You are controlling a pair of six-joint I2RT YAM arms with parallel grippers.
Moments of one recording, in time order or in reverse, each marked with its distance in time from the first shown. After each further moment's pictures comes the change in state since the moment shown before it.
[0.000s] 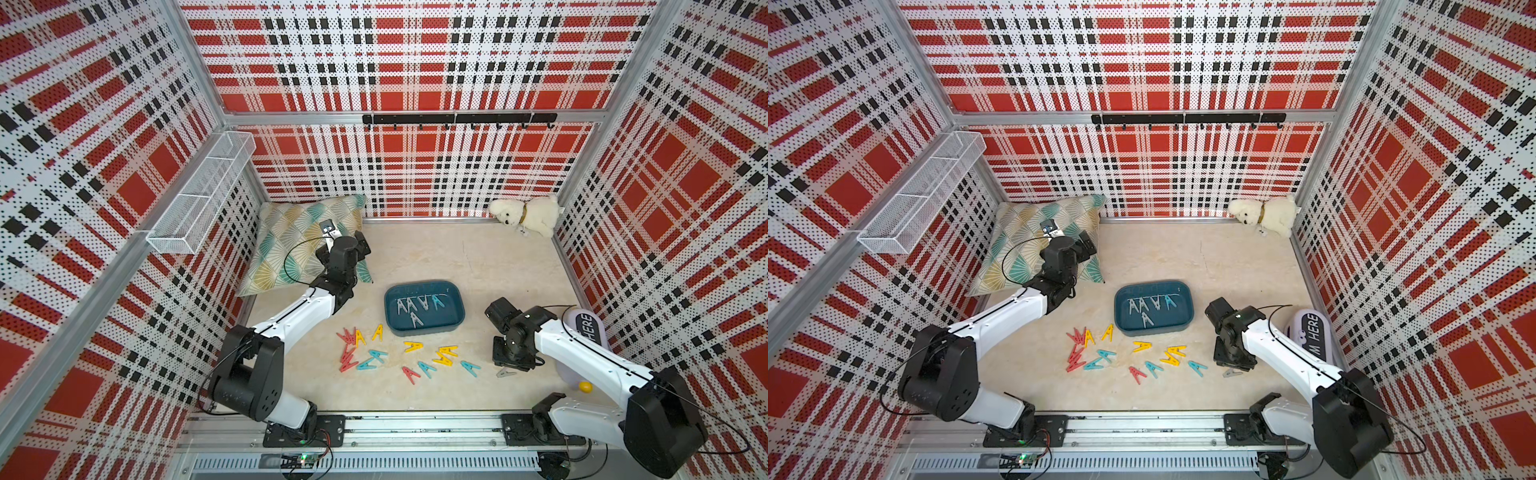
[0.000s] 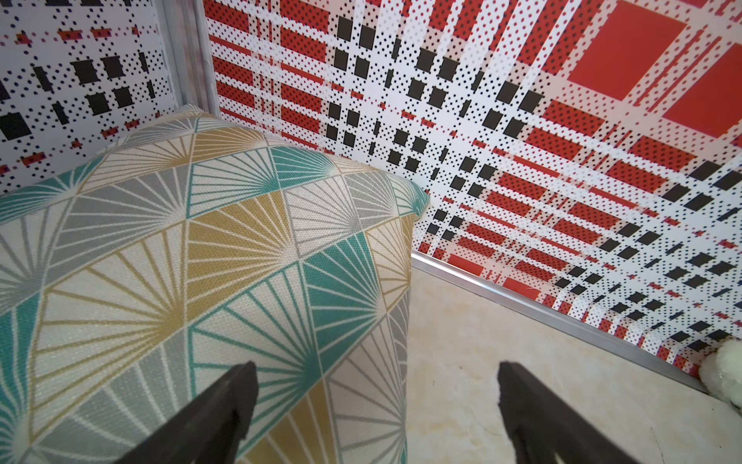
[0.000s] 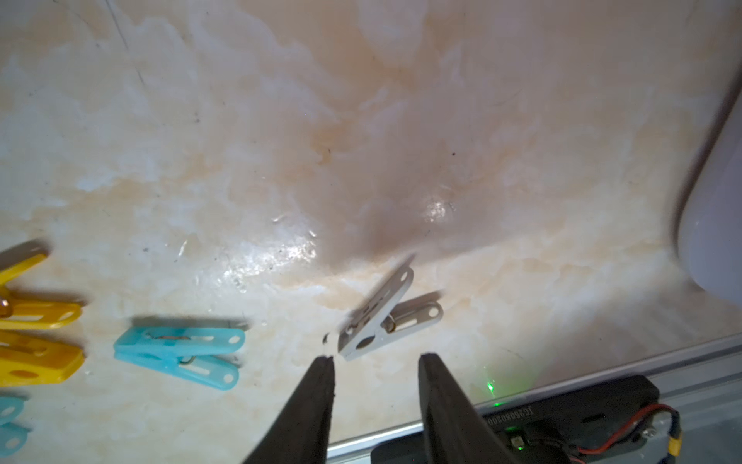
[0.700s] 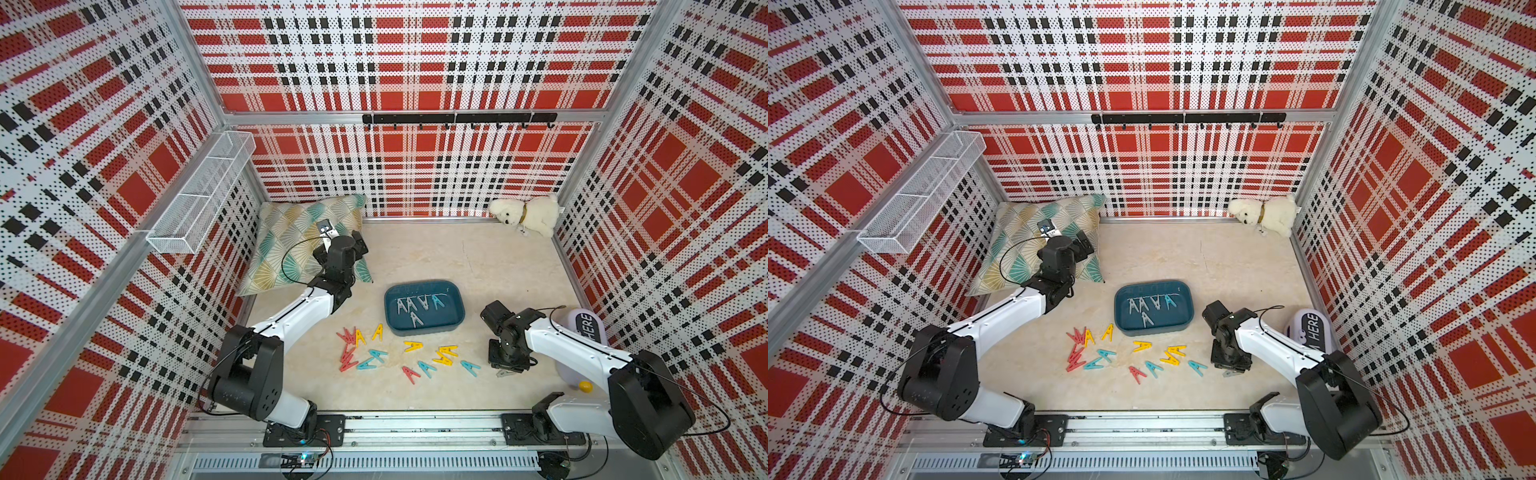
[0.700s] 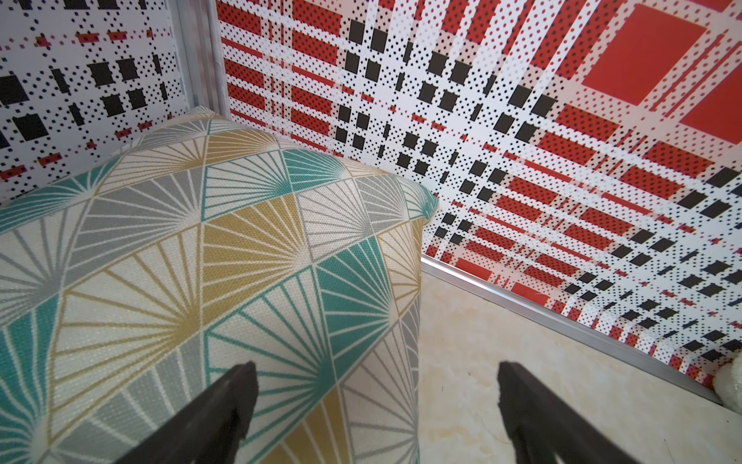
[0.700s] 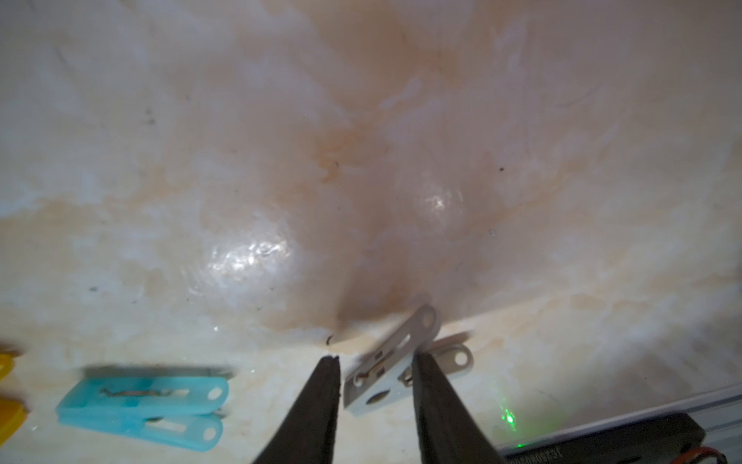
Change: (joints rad) left arm 0.023 -0.003 -0.006 0.003 -0.001 0.000; right arm 0.000 0.080 -0.057 0.106 -0.014 -0.008
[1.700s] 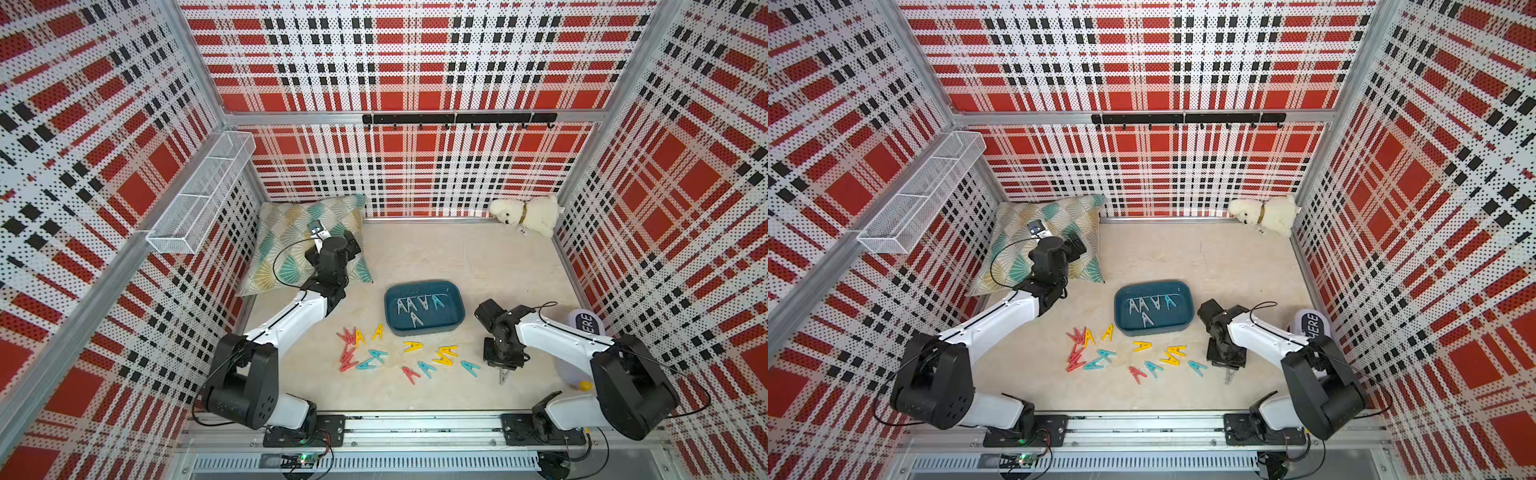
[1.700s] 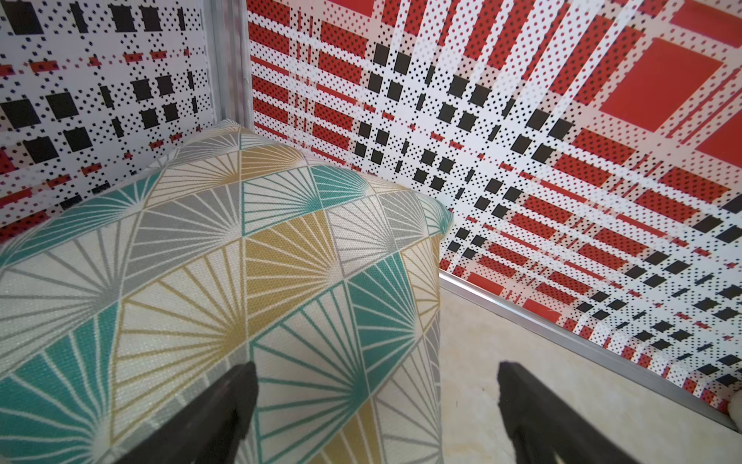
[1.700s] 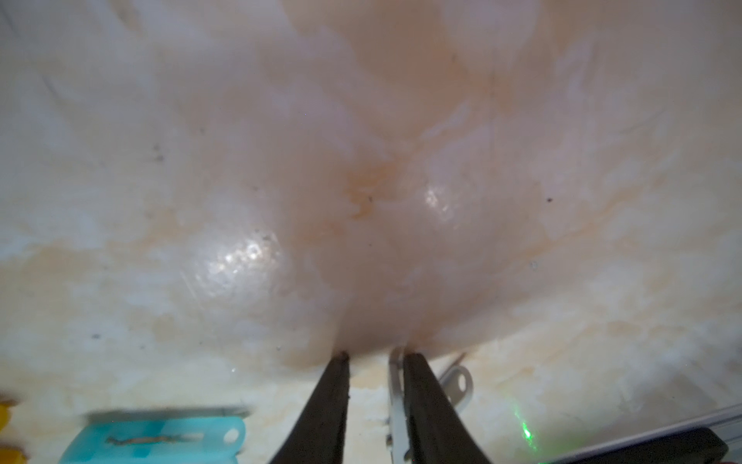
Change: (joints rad) left arm 0.042 -0.053 -0.029 0.004 0.005 0.003; right arm 0.017 0.107 0.030 0.049 -0.017 0.011
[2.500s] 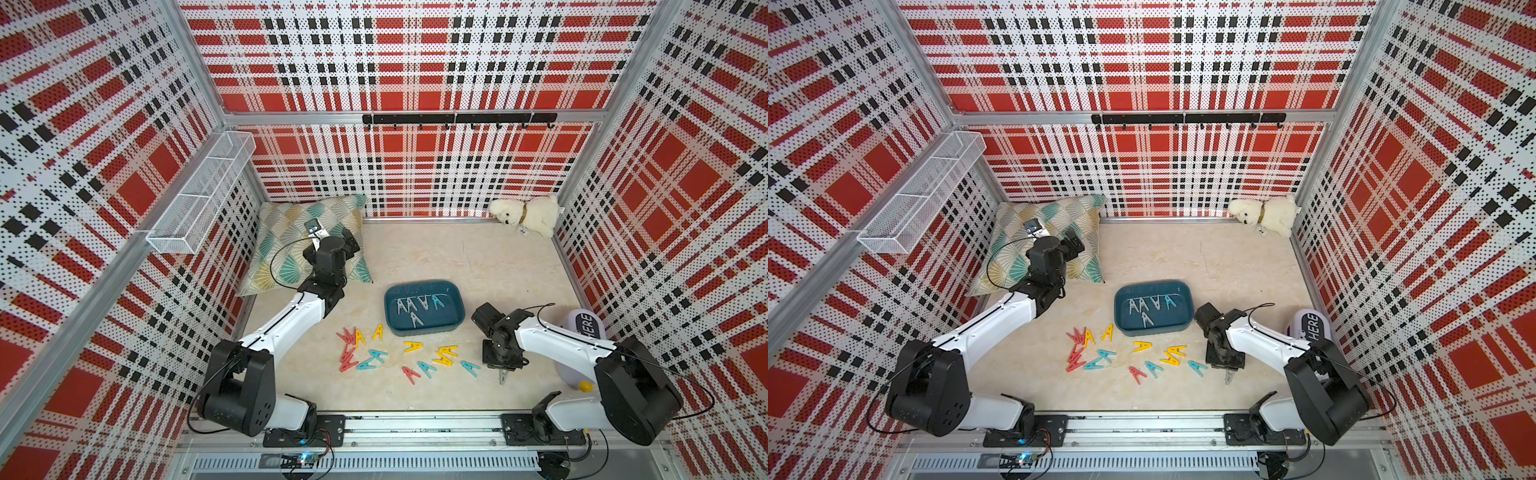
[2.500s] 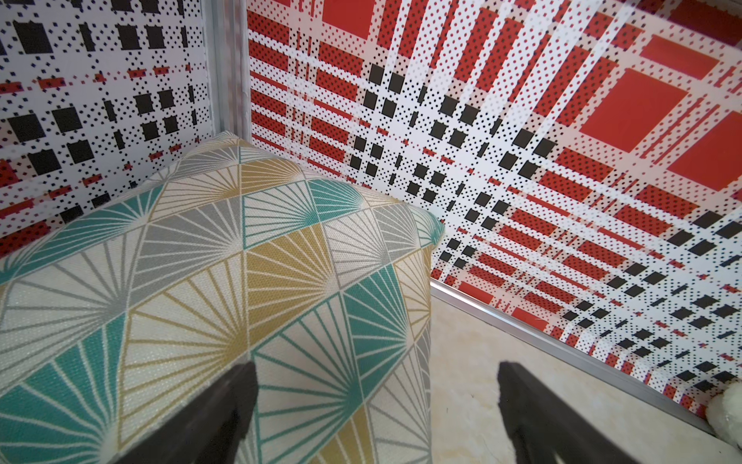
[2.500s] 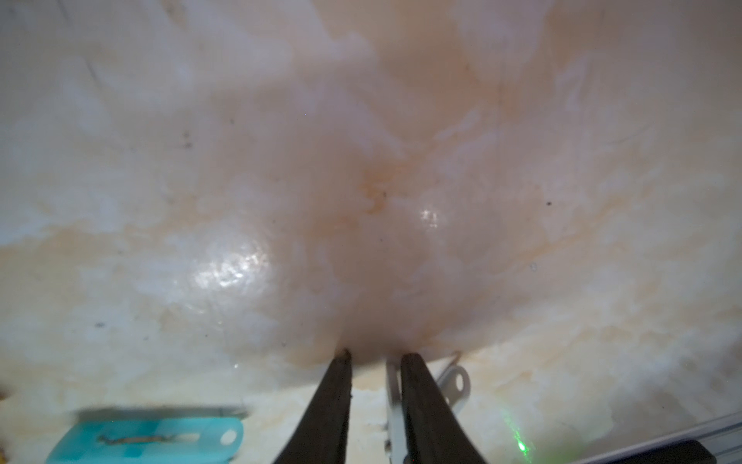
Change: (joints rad) left arm 0.001 -0.029 -0.001 0.000 0.011 0.000; right arm 0.056 -0.037 -0.027 0.018 0.048 0.016
